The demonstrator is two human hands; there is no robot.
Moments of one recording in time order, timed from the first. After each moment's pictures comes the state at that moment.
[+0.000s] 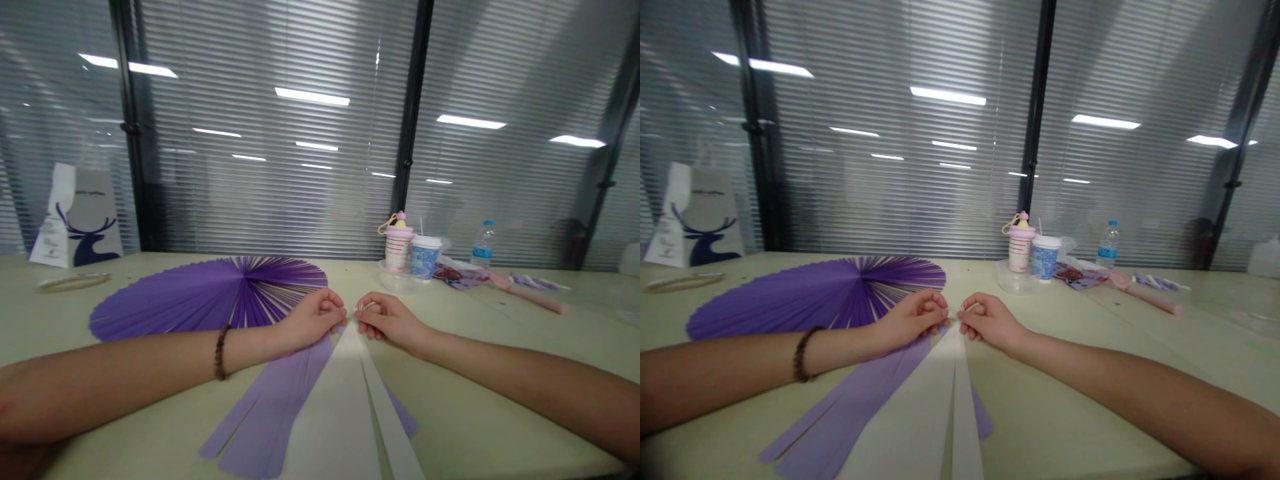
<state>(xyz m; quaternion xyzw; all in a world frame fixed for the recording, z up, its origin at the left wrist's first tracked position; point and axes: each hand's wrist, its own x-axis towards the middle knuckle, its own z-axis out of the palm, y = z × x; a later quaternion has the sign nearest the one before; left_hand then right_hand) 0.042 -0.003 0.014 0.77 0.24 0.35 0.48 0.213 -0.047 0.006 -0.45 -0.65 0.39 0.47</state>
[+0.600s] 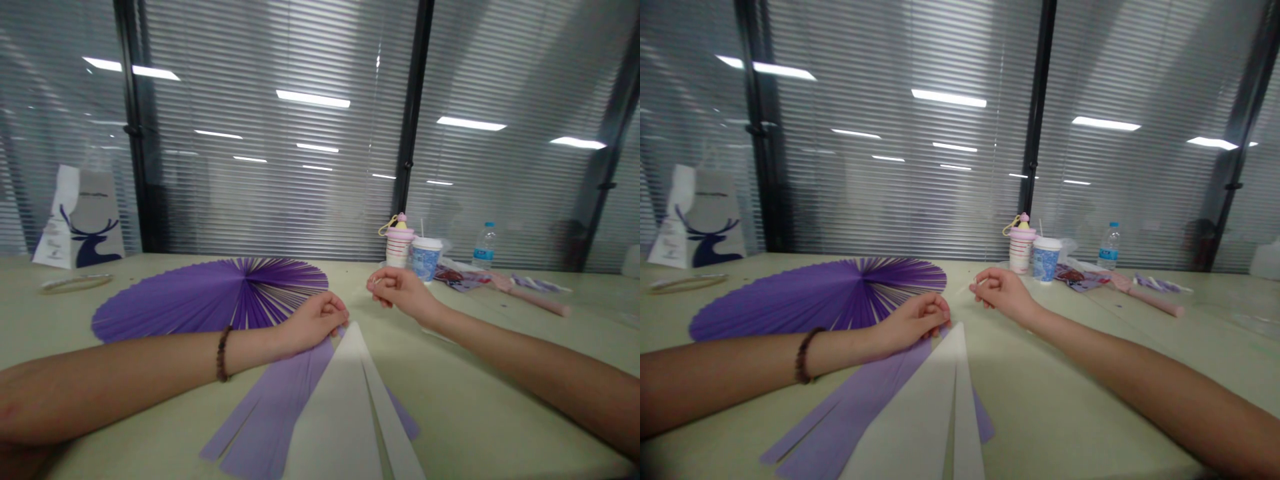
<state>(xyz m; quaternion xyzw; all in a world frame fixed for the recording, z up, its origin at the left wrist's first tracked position) 0.041 -0.004 0.015 0.77 0.25 0.33 0.48 0.234 -0.037 0.044 -0.46 -0.70 0.24 0.49</state>
